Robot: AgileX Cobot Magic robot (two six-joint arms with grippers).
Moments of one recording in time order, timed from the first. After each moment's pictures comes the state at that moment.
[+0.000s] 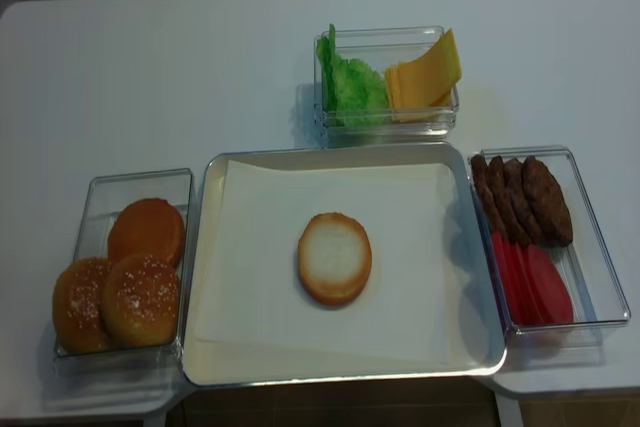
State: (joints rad) left arm 0.01 -0.02 -0.49 0.02 1.19 -0.08; right arm 0.04 -0.02 -0.48 0.04 1.14 -0.01
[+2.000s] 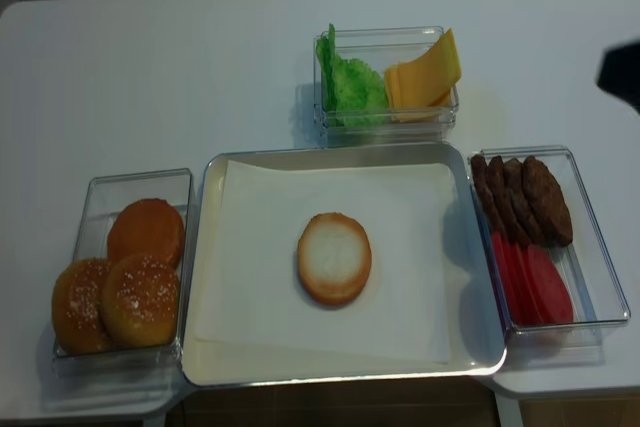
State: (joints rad) left arm 0.01 -0.02 -0.49 0.02 1.19 -0.08; right arm 0.04 0.93 -1.07 0.40 0.88 -0.04
